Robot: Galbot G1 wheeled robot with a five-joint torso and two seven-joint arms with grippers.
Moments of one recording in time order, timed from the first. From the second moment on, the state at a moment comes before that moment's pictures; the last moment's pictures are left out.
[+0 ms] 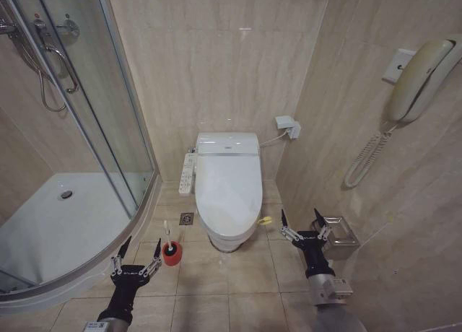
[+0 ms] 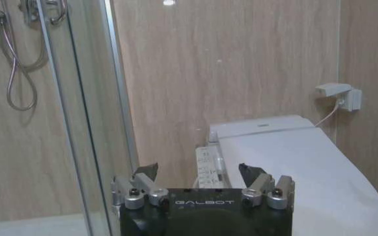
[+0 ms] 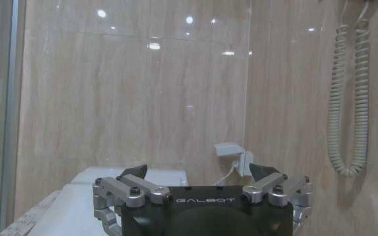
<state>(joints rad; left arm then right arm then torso) 1.80 -1.34 -0.58 -2.23 -0.08 -0.09 -0.08 -1.56 1.38 0.49 2.09 0.07 0.20 0.19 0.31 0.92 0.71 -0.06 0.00</state>
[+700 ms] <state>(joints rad) 1.80 -1.34 -0.58 -2.23 -0.08 -0.09 -0.08 -1.56 1.38 0.49 2.09 0.07 0.20 0.19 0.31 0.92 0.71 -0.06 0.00</state>
